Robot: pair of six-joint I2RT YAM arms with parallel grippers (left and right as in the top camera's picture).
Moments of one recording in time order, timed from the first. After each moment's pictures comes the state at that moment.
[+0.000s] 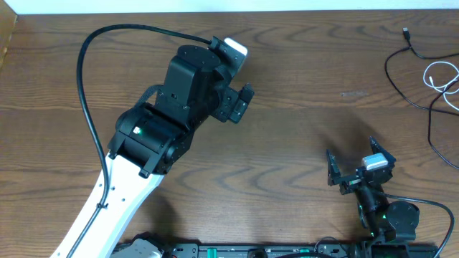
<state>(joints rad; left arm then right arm) -0.56 1.33 1.55 -0.85 -0.08 0.09 0.00 0.01 0.01 -0.05 -0.27 -0.09</state>
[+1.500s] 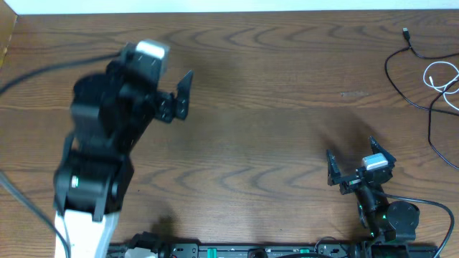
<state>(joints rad) -0.17 1.01 1.24 -0.57 0.14 0.12 0.00 0.01 0.01 -0.05 -0.27 -0.09</state>
